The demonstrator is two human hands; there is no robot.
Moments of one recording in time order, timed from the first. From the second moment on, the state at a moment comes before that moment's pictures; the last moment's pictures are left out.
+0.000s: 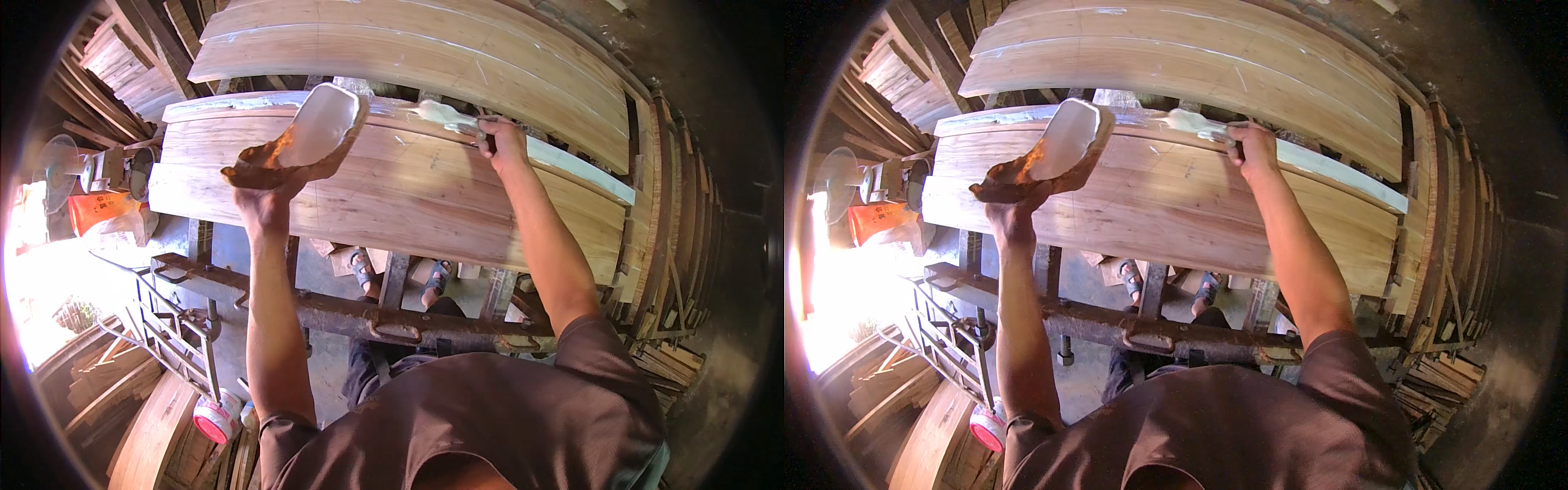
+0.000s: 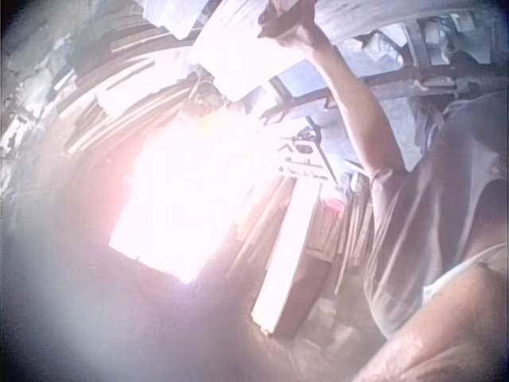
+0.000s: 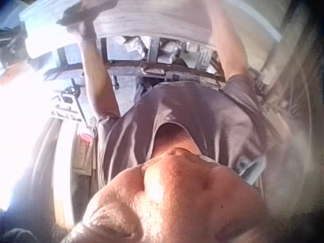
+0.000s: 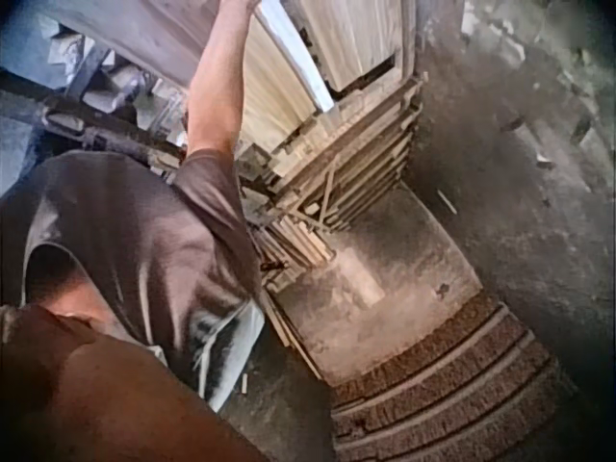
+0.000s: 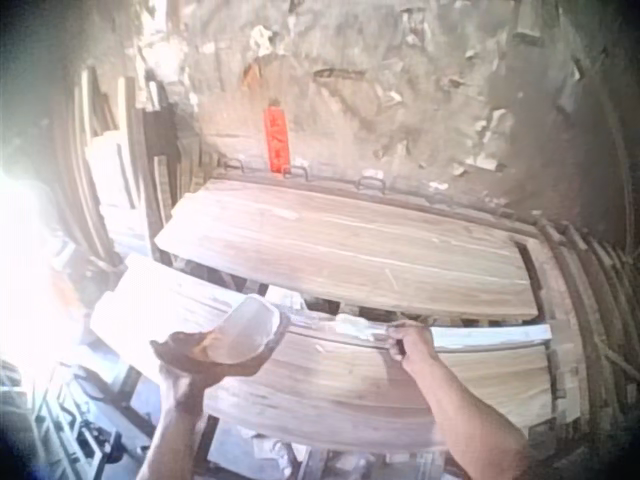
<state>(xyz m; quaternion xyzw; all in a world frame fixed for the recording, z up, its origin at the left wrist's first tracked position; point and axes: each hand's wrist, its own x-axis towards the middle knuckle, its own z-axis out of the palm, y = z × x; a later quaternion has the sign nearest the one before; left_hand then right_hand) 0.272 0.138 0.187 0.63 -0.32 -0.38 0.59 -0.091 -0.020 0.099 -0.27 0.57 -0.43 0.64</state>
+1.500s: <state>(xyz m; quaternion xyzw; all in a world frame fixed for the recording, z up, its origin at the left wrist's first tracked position) 0.570 0.186 -0.034 0.73 -0.47 -0.21 0.45 0.217 -0.107 0.088 -0.56 0.66 -0.16 0.48</state>
